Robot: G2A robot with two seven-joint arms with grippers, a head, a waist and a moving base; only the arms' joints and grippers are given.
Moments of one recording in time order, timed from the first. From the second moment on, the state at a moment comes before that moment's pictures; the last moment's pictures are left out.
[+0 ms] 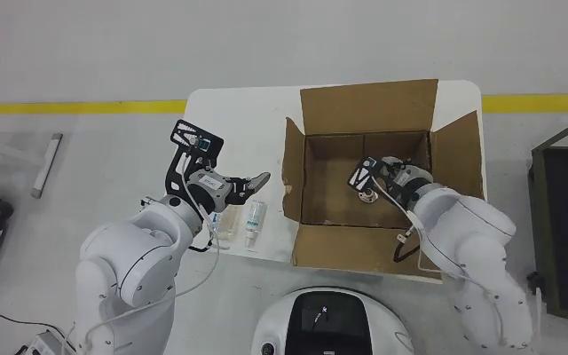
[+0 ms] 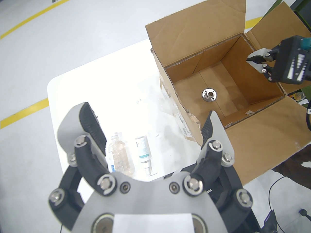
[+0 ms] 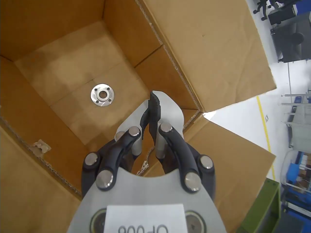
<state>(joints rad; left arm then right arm) 1.18 -1.44 -1.47 -2.26 1.15 -0.21 -1.09 -1.06 -1.26 1.32 -2.07 -1.70 -0.69 1.14</state>
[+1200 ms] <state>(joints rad) 1.18 -1.44 -1.47 -2.26 1.15 -0.21 -1.09 -0.93 -1.25 1.13 -1.74 -1.69 -0.65 1.12</state>
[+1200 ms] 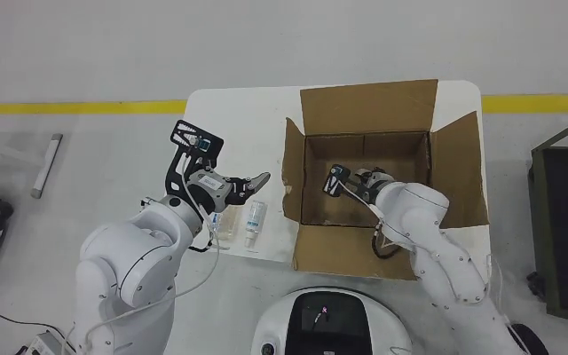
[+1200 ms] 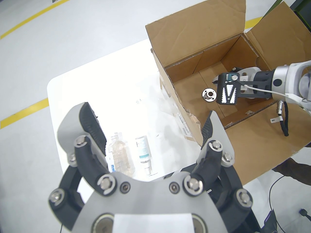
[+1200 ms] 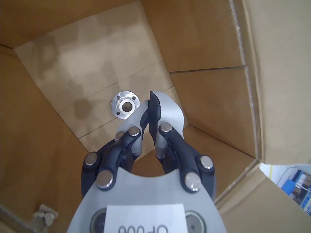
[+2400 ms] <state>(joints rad) 1.18 -1.44 -1.47 -2.26 1.15 -0.21 -1.09 -0.73 -1.17 0.89 -1.55 -1.43 -0.50 1.32</state>
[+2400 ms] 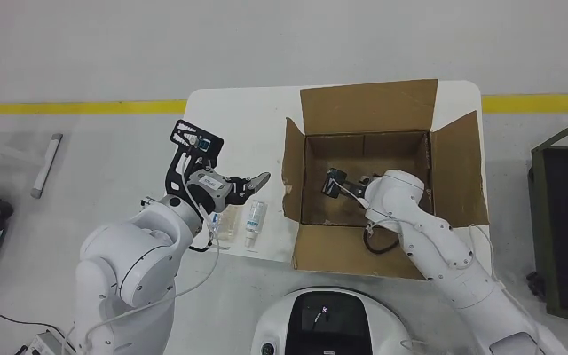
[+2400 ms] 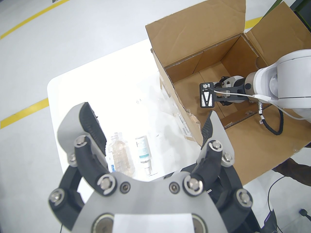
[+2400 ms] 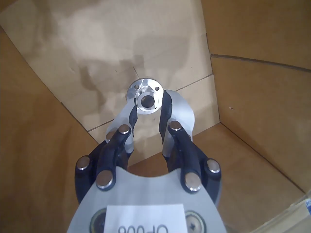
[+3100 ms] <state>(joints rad) 1.18 -1.44 -1.47 -2.26 1.15 -0.21 -1.09 -0.64 -1.17 0.75 -1.44 -1.40 -0.45 1.37</state>
